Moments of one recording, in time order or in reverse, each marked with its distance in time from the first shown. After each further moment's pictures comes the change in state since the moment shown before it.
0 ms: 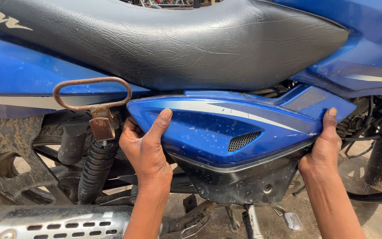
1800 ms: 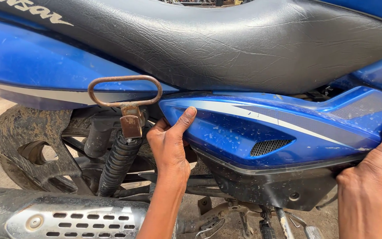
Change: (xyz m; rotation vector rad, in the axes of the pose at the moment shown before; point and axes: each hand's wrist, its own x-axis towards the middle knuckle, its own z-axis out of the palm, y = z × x) left_hand 0.023 -0.016 -0.011 0.127 -0.005 -0.224; right_hand -0.026 -0.011 0.023 -0.024 -0.021 -0.377
